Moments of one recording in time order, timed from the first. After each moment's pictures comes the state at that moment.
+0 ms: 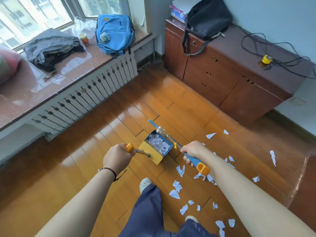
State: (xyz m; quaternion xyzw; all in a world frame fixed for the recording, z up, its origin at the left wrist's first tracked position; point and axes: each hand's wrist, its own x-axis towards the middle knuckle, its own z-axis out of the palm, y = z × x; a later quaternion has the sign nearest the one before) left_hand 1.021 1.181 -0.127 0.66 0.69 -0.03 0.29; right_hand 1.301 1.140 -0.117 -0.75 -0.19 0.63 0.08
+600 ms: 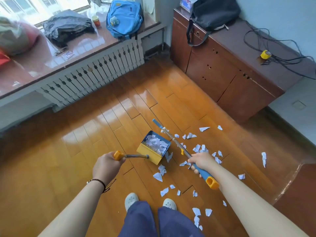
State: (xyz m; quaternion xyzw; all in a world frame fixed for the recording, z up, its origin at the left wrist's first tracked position) left_hand 1.093 0.961 -0.142 0.56 0.77 0.03 0.32; right_hand 1.445 0.951 -0.152 -0.74 -0.25 0.63 0.06
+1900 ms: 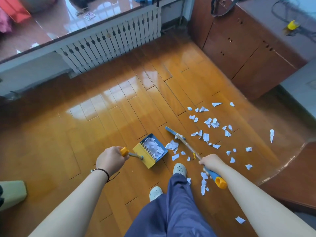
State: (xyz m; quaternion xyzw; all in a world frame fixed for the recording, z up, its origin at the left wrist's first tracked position) left_hand 0.945 0.743 -0.175 0.58 0.75 -0.08 0.30; right_hand 1.323 0.732 -0.208 -0.79 -0.24 0.55 -0.06
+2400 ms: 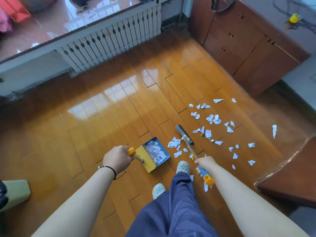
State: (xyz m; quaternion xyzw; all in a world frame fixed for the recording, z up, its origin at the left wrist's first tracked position) left_hand 0.950 0.734 -0.184 0.62 0.72 -0.14 0.28; right_hand 1.288 0.710 -0.243 -0.80 -0.13 0.58 0.01
